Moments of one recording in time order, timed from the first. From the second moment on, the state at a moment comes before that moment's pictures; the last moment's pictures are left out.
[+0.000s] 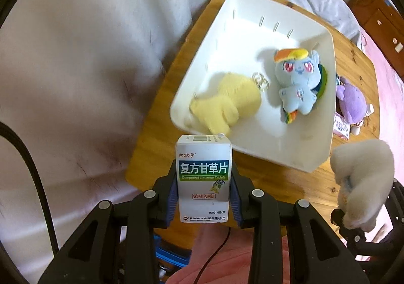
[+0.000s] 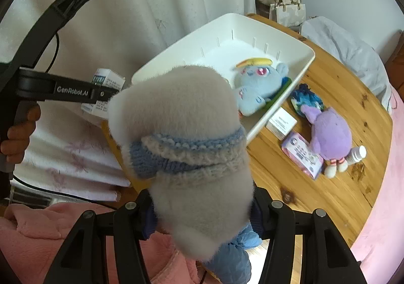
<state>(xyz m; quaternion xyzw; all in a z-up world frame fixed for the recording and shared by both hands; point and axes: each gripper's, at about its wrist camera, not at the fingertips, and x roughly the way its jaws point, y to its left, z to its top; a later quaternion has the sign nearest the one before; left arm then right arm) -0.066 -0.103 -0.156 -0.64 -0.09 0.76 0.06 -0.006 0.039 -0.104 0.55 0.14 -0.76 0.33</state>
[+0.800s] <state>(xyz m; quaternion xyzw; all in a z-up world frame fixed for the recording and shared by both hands) -0.175 -0.099 -0.128 -0.59 0.01 0.79 0.14 -0.066 -0.010 -0.116 0.54 0.05 -0.81 0.24</state>
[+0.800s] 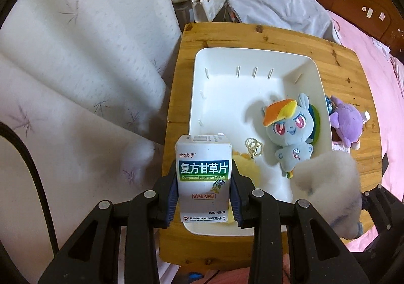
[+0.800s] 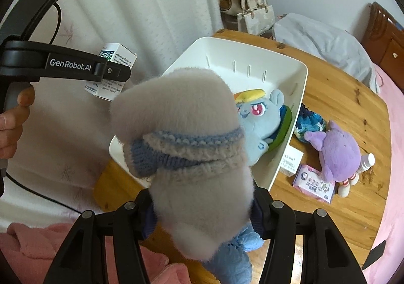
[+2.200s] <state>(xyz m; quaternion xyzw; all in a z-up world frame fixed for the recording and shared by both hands) -0.190 -0.071 -0.096 -0.57 -0.01 0.81 0.16 -0.048 0.040 -0.089 0.42 -0.02 -0.89 0.18</state>
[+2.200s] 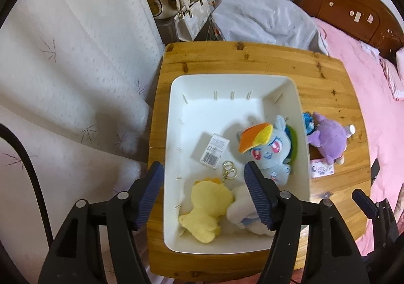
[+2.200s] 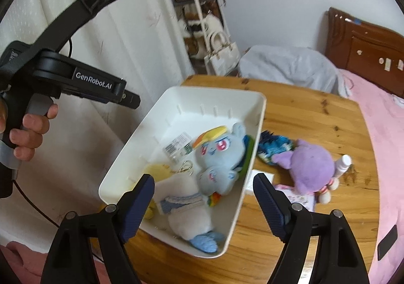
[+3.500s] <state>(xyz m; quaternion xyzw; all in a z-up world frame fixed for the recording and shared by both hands) -0.168 0.114 -0.069 -0.64 -0.14 0.73 0.17 -0.089 0.253 -0.065 0.33 0.00 -0.93 0.18</state>
